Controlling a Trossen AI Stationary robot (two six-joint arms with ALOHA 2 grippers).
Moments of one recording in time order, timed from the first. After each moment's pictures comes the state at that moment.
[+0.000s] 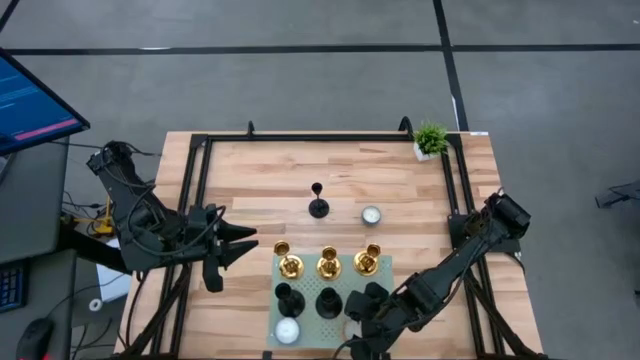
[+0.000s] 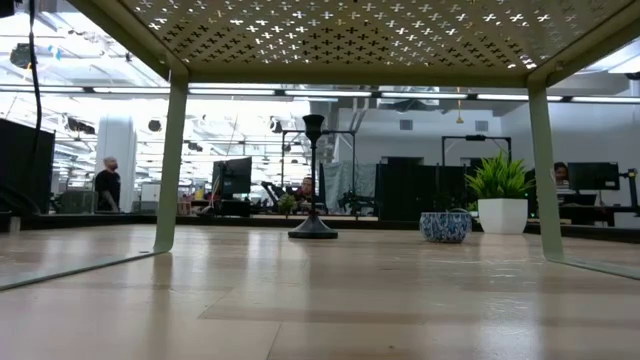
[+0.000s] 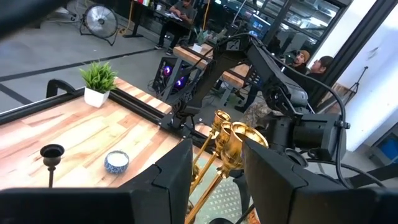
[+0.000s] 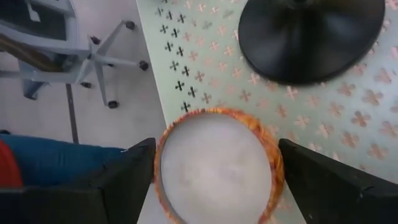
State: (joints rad) left arm -0.93 0.90 1.17 -0.26 -1.12 -0.55; right arm 0.72 1.86 1.61 -0.68 0.17 1.07
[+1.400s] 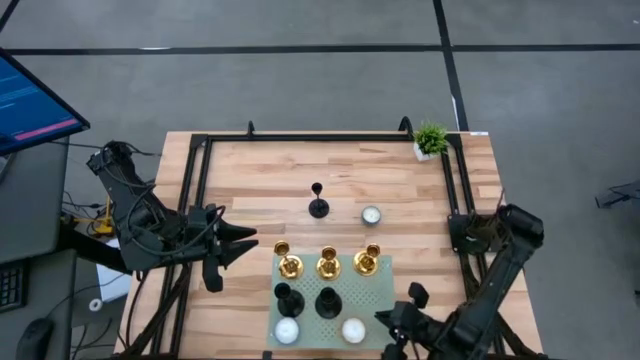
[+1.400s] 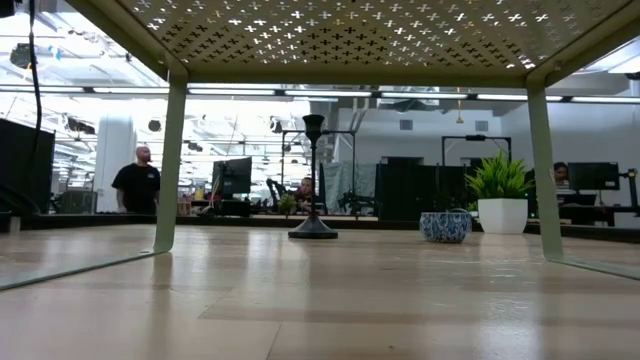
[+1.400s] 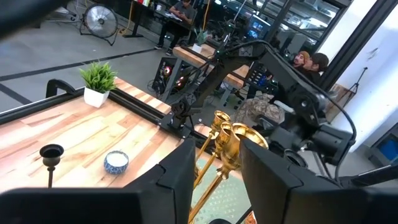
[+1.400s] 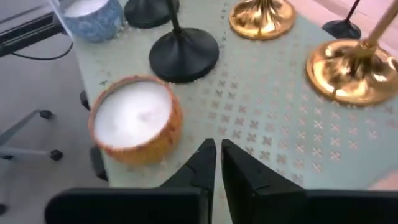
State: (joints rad) left arm -0.93 0.90 1.17 -0.26 -1.12 -0.55; right arm 0.99 1.87 1.63 -1.05 0.87 1.42
